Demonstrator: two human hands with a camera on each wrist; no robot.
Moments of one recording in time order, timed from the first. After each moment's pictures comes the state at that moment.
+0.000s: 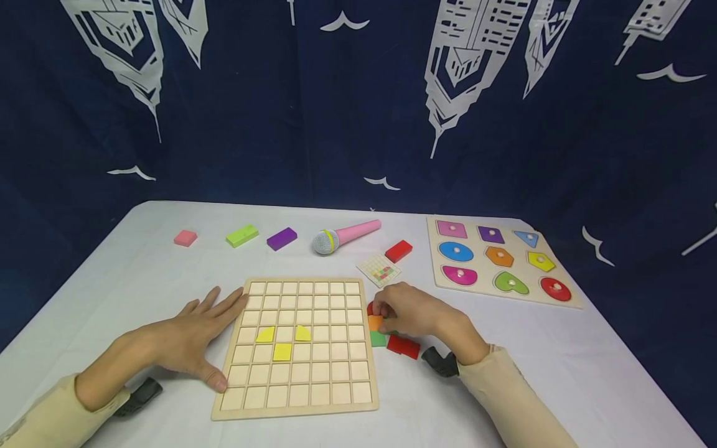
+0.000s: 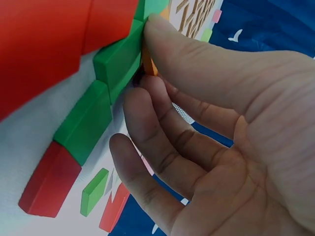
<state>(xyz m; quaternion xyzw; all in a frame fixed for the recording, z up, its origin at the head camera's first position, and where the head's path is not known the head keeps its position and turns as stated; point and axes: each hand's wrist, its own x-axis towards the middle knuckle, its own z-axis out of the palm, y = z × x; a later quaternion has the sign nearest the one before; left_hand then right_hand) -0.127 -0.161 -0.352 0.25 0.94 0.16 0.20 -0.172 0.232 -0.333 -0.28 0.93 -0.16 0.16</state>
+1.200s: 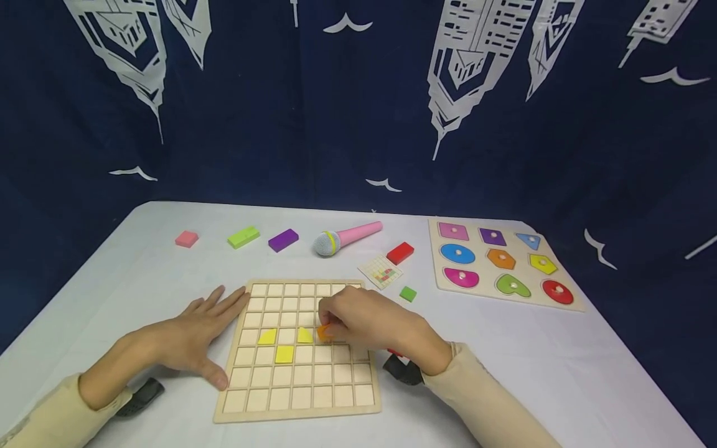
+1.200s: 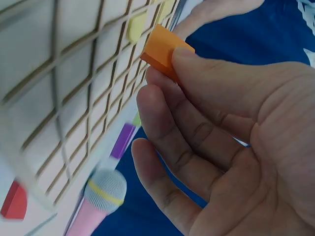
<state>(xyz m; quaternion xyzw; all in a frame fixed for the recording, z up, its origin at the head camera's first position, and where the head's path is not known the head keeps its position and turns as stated) -0.132 -0.163 -0.354 0.25 0.94 0.18 0.18 -0.151 0.156 -0.309 -0.41 0.90 -0.14 0.10</state>
